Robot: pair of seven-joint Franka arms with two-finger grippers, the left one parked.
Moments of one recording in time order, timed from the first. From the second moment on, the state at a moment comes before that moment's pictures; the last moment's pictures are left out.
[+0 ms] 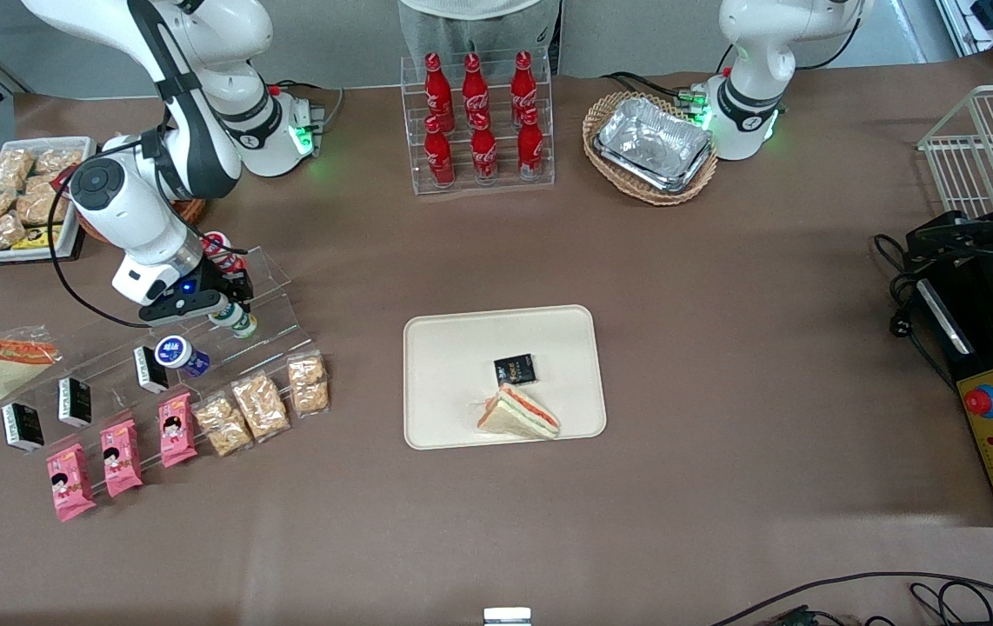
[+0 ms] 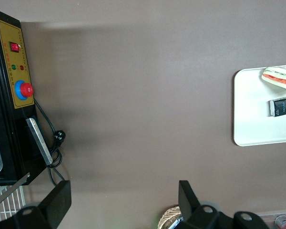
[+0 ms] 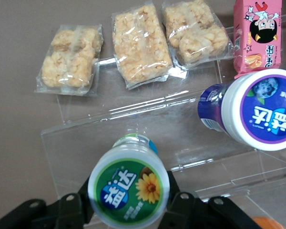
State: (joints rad) arm 0.13 -0.12 -0.07 -2.60 -0.01 2.58 -0.16
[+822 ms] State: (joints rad) arm 0.13 -0.13 -0.08 -2.37 -0.01 2.26 -0.16
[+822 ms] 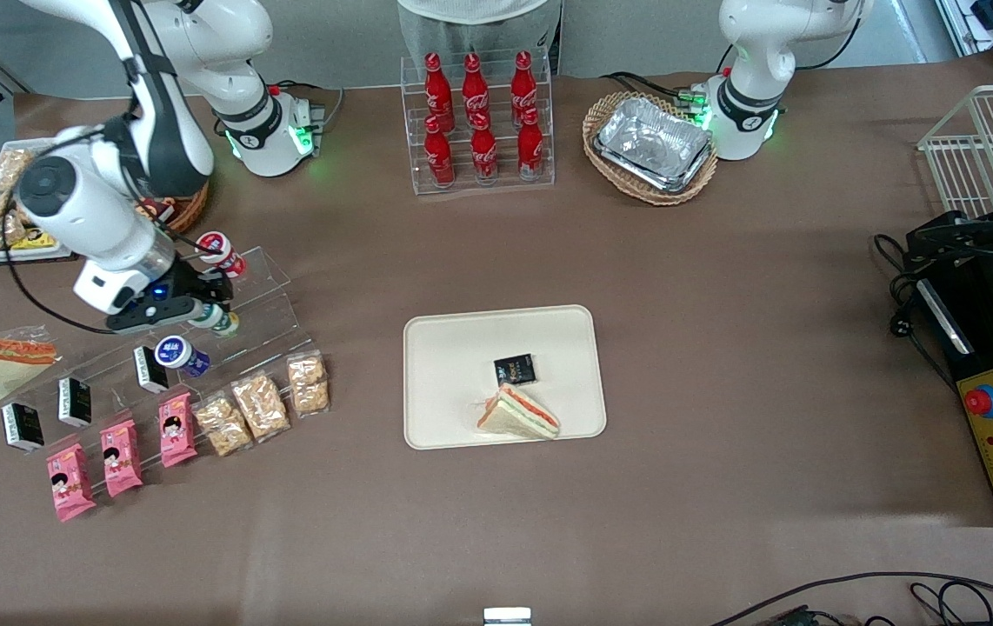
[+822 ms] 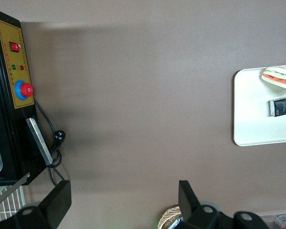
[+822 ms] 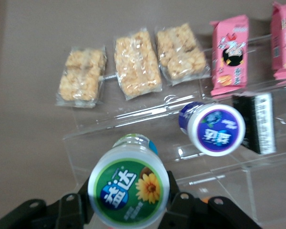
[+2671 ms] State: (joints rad) arm 0.54 0.10 0.05 -1.72 0.09 1.84 0.85
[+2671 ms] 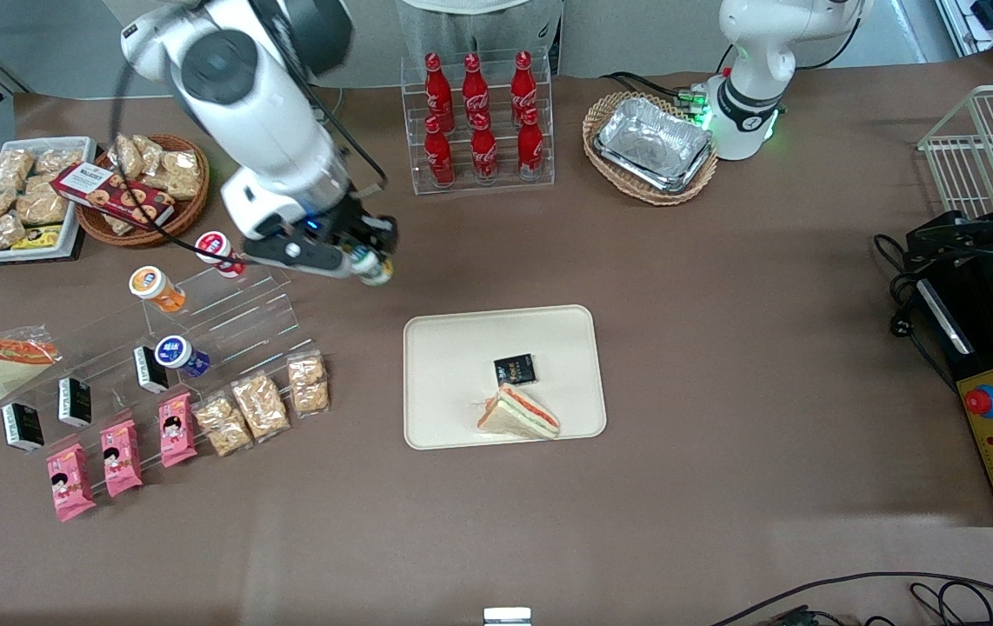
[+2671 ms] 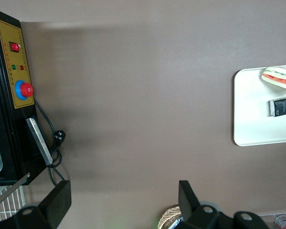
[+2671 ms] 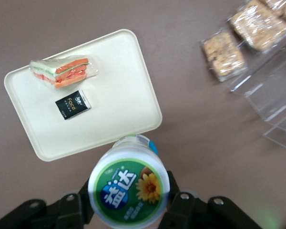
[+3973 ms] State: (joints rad) arm 0.62 0.50 0.04 -1.91 0.09 2.47 0.98
